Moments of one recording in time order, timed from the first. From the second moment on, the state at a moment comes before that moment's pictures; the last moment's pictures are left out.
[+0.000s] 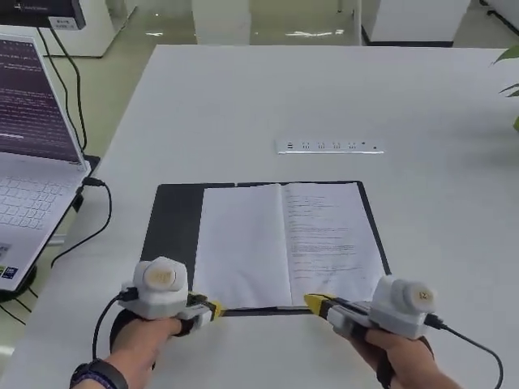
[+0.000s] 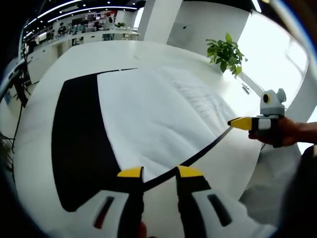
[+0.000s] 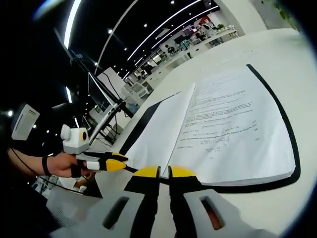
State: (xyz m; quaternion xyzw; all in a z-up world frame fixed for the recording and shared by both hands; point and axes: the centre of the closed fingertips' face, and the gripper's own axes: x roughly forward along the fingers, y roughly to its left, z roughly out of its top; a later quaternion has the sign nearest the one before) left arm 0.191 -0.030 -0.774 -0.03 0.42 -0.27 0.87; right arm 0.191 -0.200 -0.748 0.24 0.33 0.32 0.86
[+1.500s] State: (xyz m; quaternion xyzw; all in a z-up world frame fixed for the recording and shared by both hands) left arm 0.177 -0.031 -0.644 0.03 0.29 -0.26 0.92; right arm 0.170 -0.300 -0.652 0.12 0.23 0.29 0.92
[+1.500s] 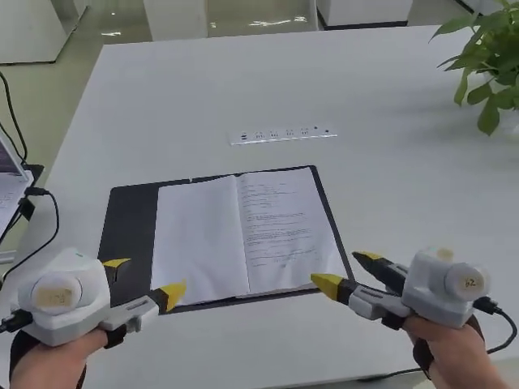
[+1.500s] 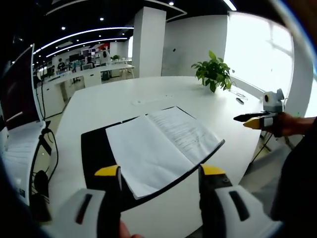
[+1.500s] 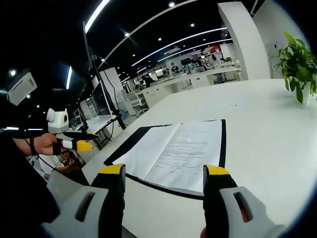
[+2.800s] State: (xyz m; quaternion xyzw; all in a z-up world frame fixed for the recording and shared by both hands) left arm 0.203 -0.077 -0.610 0.05 0.27 -0.32 0.91; right arm 0.146 -0.312 -0.650 0.13 0.24 0.29 0.92
